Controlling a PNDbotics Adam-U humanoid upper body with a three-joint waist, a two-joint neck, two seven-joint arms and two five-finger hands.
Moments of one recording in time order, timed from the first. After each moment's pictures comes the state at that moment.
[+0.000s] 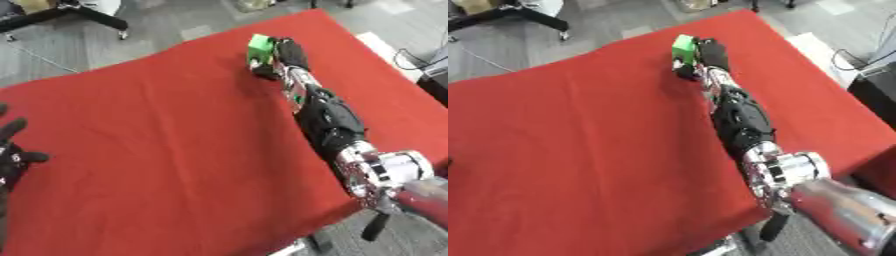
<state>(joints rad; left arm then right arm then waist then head) -0.19 0.29 -0.41 -1.99 0.25 0.01 0.28 -0.91 -0.32 -0.33 -0.59 1.13 0.05 -0.24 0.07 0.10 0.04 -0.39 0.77</state>
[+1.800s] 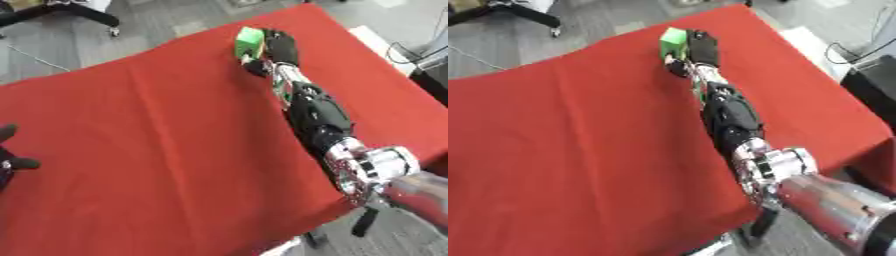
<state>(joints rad) -0.20 0.27 -0.42 -1.99 0.26 0.00 0.28 -0.93 -0.32 -0.32 -0.61 1.30 0.16 -0.31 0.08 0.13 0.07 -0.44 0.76</state>
